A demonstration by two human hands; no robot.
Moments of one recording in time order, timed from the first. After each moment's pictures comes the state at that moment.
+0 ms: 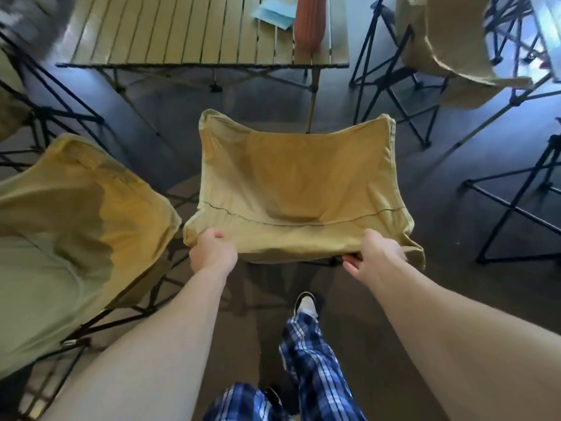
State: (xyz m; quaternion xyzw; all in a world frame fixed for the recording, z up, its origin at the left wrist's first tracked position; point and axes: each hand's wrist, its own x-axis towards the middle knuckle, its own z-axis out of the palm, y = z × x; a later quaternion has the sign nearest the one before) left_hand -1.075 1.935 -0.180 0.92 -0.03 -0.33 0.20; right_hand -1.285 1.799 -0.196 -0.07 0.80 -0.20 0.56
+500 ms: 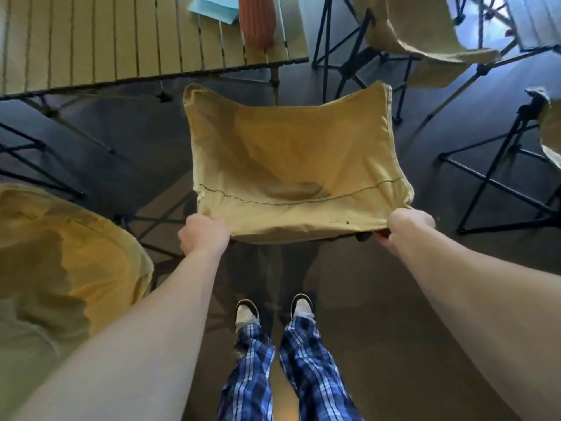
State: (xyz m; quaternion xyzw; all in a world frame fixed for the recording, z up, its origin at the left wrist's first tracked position) left_hand -1.039 1.794 -0.171 0.94 -0.06 -0.32 0.14; right_hand -1.311 1.666 -0.195 -0.09 0.83 -0.24 0.50
